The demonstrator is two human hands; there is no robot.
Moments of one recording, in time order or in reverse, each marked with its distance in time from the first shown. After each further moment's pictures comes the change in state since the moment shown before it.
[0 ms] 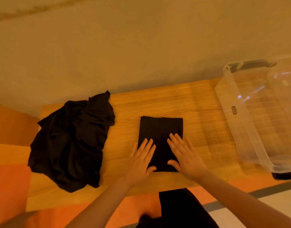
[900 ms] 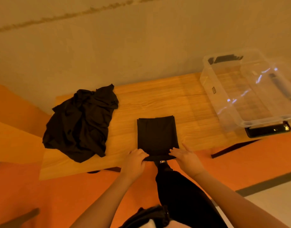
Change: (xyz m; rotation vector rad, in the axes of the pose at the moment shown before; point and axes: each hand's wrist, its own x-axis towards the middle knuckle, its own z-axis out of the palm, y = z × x) left_hand -0.096 0.049 0.020 -0.344 0.187 -0.109; right_hand -0.109 -0.050 0.023 0.220 0.059 0.022
